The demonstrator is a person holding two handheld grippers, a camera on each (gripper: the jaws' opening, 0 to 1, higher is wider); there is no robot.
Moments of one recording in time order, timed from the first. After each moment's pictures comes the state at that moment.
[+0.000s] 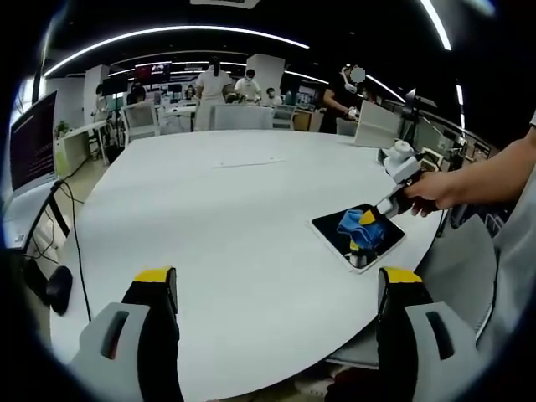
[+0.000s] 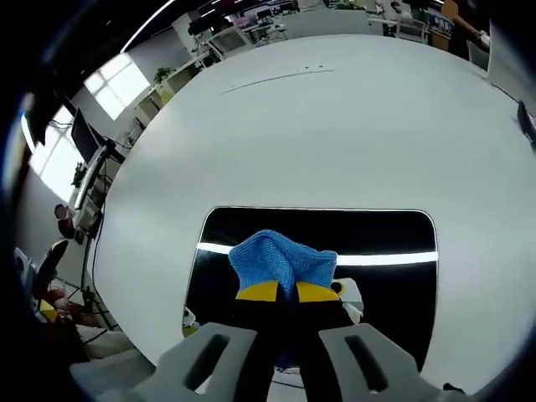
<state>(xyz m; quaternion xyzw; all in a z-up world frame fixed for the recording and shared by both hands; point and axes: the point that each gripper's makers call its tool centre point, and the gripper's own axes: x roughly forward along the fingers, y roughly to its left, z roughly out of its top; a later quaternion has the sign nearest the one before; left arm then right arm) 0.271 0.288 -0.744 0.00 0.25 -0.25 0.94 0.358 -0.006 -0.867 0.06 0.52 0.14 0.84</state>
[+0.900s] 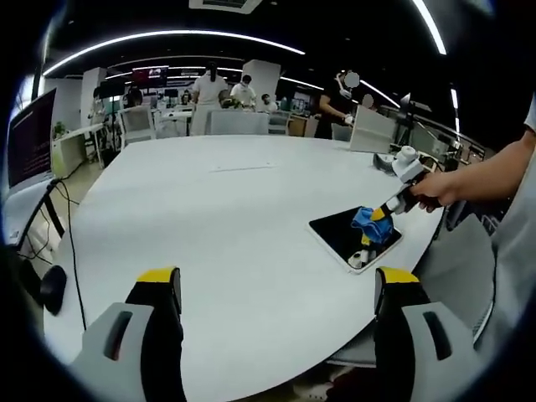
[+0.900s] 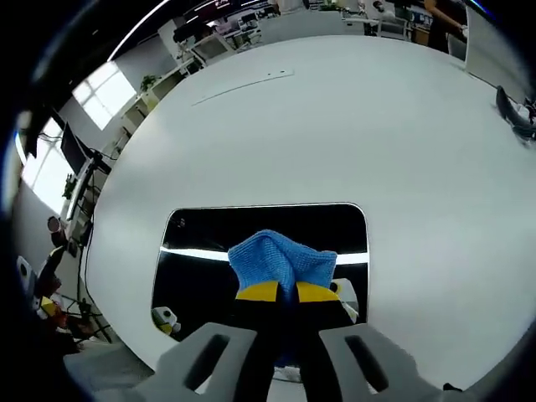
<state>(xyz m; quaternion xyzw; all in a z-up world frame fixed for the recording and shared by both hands) 0.271 0.288 -0.747 -0.02 0.24 -0.25 0.94 0.356 -0.074 -0.867 0.08 0.52 0.10 0.85</state>
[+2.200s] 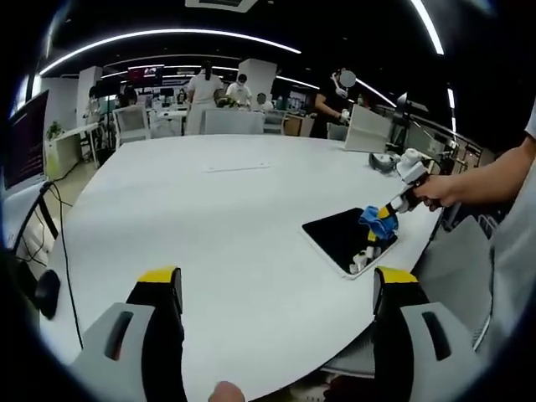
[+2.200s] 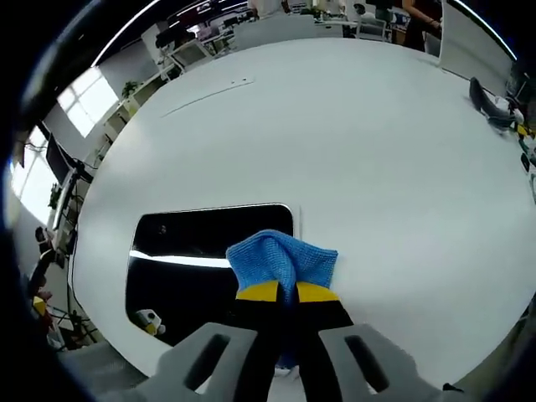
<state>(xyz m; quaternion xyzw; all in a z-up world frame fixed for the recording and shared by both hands) 0.279 0.275 -0.745 -0.02 0.24 -0.26 0.94 0.351 -0.122 -0.867 0.07 0.52 0.06 0.85</state>
